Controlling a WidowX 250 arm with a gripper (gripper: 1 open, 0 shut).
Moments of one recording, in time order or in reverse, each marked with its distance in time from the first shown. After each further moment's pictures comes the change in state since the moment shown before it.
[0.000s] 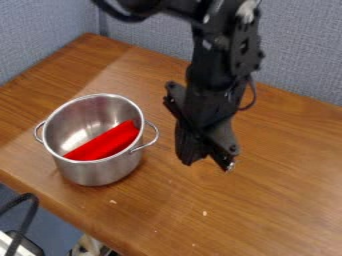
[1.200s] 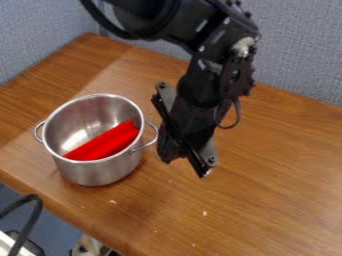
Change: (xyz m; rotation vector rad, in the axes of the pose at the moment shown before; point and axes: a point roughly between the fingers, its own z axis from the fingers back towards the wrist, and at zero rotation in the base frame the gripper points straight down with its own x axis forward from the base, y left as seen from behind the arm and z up) arm -0.009 0.017 -0.010 0.178 0.057 -0.072
